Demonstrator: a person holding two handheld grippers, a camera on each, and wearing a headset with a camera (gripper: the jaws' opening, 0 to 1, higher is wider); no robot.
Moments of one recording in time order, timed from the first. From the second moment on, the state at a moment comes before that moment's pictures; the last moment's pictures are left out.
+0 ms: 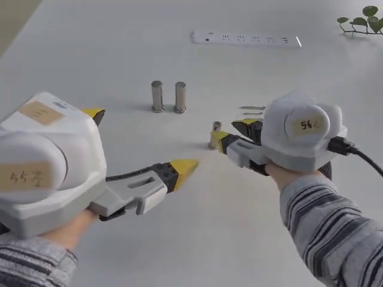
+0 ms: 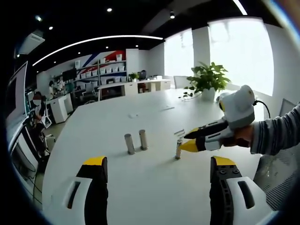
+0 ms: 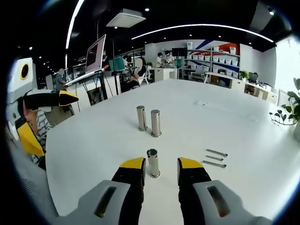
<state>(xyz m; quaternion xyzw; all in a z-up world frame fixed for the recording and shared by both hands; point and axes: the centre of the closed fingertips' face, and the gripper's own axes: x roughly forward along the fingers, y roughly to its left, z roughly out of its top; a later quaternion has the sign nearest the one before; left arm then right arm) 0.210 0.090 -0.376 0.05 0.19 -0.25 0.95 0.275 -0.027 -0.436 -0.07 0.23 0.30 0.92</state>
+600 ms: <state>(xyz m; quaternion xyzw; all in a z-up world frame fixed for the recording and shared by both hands) 0.211 0.096 -0.374 0.06 0.18 -0.24 0.95 0.289 -0.068 -0.411 -0.10 0.29 0.34 0.89</state>
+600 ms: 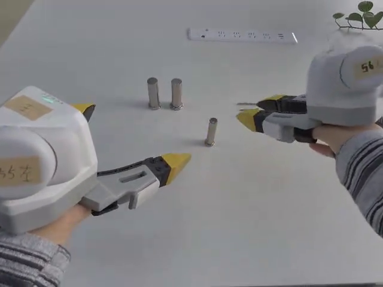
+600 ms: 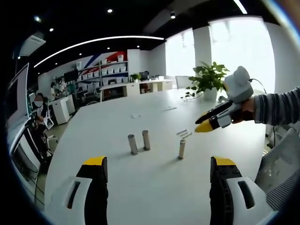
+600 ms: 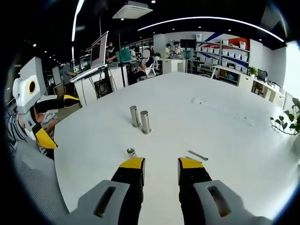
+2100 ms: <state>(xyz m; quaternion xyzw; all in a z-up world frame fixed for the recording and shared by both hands) 0.217 0.100 -0.395 0.05 0.21 -0.24 0.95 0.346 -0.102 -0.489 -0.32 0.44 0.44 0.72</state>
